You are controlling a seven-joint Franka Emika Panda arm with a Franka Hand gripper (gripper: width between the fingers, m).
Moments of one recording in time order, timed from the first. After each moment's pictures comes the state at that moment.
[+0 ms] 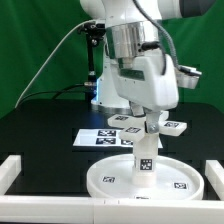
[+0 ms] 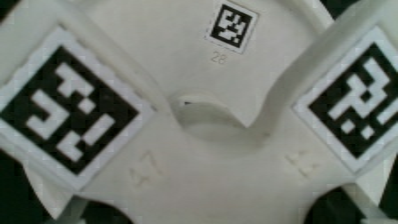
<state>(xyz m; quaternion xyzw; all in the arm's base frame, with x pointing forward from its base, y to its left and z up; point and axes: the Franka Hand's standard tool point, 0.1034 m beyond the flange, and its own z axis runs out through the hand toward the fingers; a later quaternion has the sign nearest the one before) 0.563 0.020 0.102 -0.75 0.66 0.02 0.09</state>
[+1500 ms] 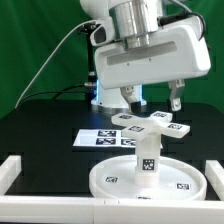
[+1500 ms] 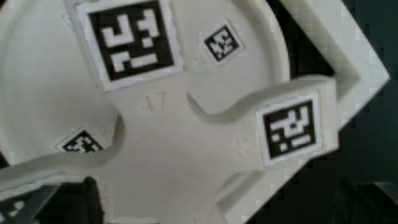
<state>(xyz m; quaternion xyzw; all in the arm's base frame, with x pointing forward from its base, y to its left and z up) 0.561 0.027 0.134 -0.93 0.34 -0.05 0.11</state>
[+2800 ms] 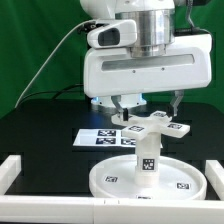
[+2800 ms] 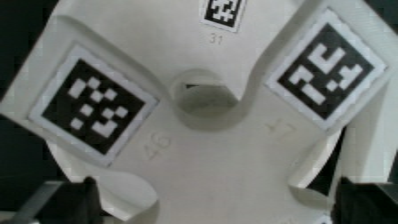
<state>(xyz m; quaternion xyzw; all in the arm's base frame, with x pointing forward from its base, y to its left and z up) 0.564 0.020 0.121 -1.00 -0.05 0.01 0.04</state>
